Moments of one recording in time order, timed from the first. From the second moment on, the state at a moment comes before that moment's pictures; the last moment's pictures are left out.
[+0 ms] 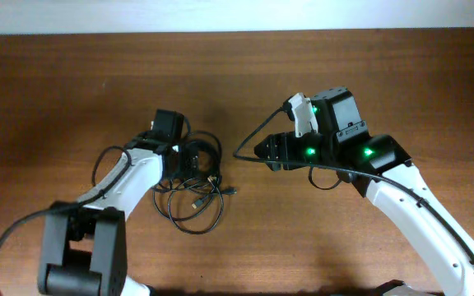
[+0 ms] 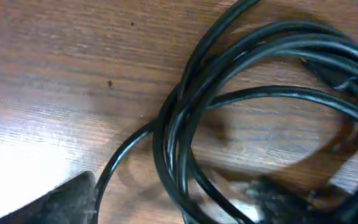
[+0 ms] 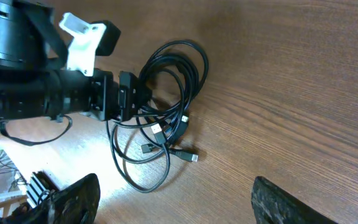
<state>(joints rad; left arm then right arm) -0.18 1.69 0.96 -0.59 -0.10 -0.34 0.43 1.41 1.18 -0.66 -0.44 0.32</state>
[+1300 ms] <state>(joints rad) -0.18 0.94 1.01 -0.39 0.48 -0.21 0.43 1.41 1.18 -0.58 -0.77 0.08</state>
